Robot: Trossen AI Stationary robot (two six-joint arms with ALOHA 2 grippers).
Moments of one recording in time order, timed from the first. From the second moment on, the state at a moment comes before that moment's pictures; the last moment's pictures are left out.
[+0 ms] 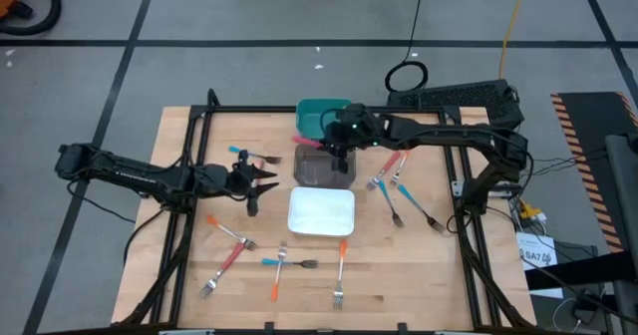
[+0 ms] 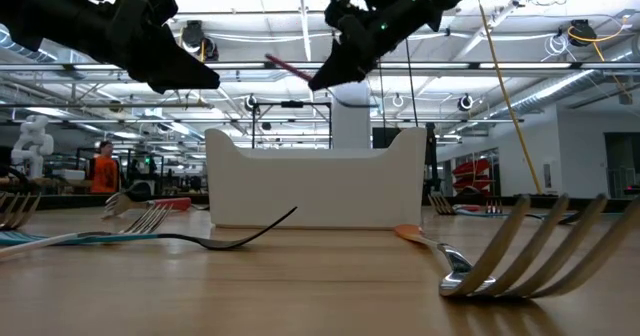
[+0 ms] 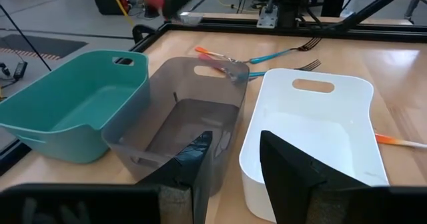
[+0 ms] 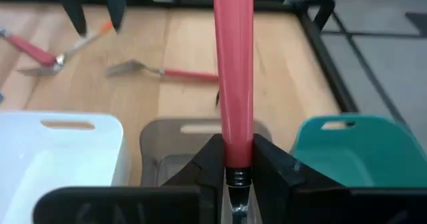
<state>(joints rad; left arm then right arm) -0.07 0.89 0.33 0.26 -0.29 -0.06 -0.31 1.66 1.22 -0.19 -0.14 -0.20</state>
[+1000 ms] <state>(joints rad) -0.12 0.89 0.33 0.27 -0.29 -0.23 -0.30 1.91 1.22 -0.19 -0.08 -0.20</state>
